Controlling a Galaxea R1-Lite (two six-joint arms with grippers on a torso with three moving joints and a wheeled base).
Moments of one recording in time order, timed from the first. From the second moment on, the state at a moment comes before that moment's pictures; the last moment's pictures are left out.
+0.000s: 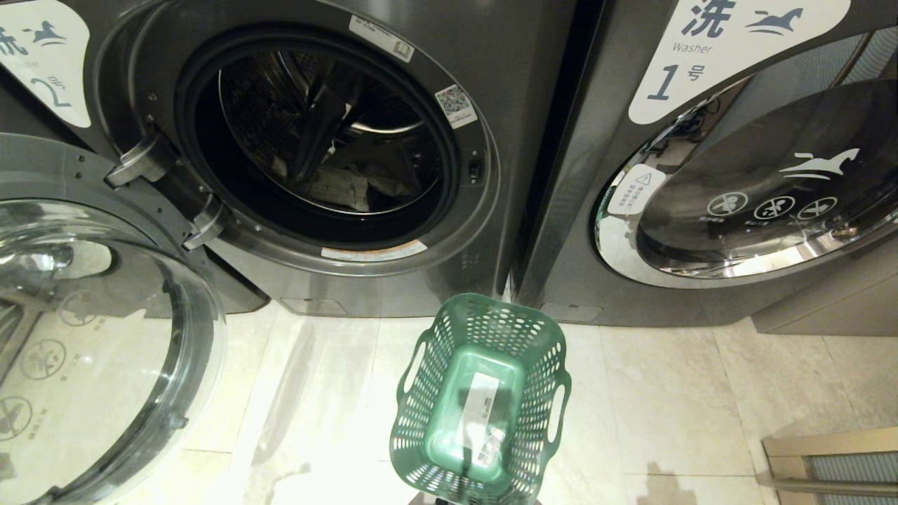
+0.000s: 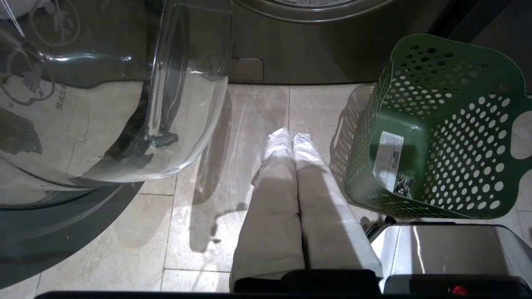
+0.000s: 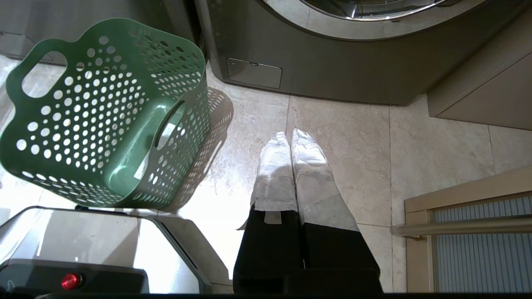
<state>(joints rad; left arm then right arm) 0.00 0.00 0.00 0.00 0.00 0.02 0.00 0.00 0.00 0.01 0.03 -0.07</state>
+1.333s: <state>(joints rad) 0.00 0.00 0.00 0.00 0.00 0.02 0.00 0.00 0.00 0.01 0.03 -0.08</state>
